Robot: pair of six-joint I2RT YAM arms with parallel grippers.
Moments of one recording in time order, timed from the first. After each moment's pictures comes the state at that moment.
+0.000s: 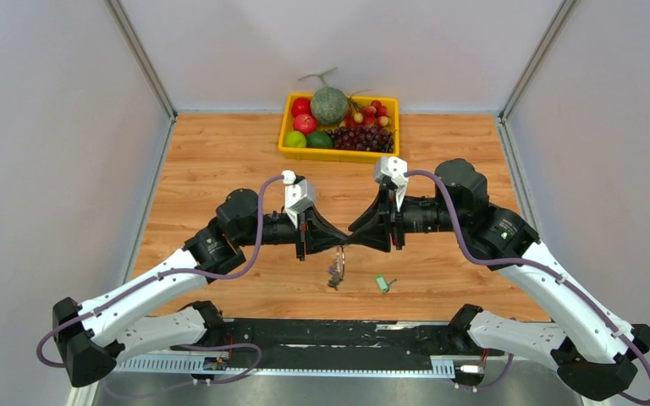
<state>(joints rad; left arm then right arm) -0.89 0.95 0.84 0.10 0.61 -0.24 0.79 0.97 1.24 -0.55 -0.68 0.04</state>
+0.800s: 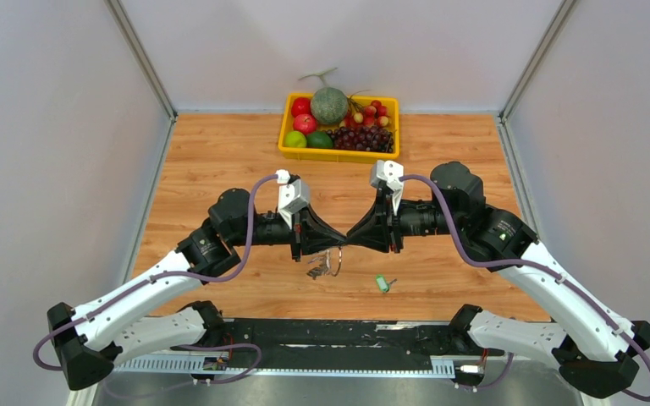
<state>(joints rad) -0.89 0.92 0.87 0.07 0.63 -0.24 0.83 0.98 1.24 -0.57 -0.64 0.02</state>
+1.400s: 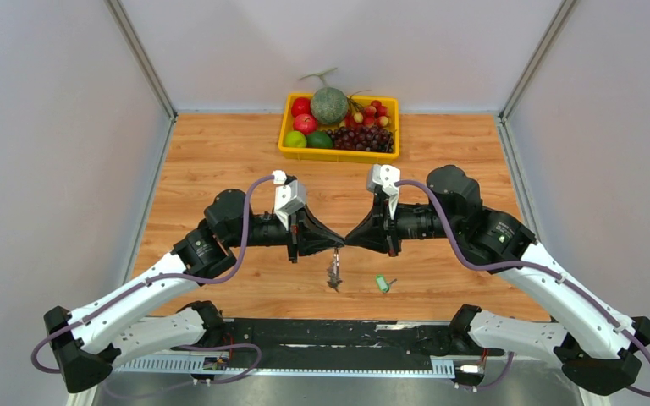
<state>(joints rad) -0.89 0.90 0.87 0.04 0.63 -0.24 0.87 0.98 1.24 -0.59 -0.59 0.01</state>
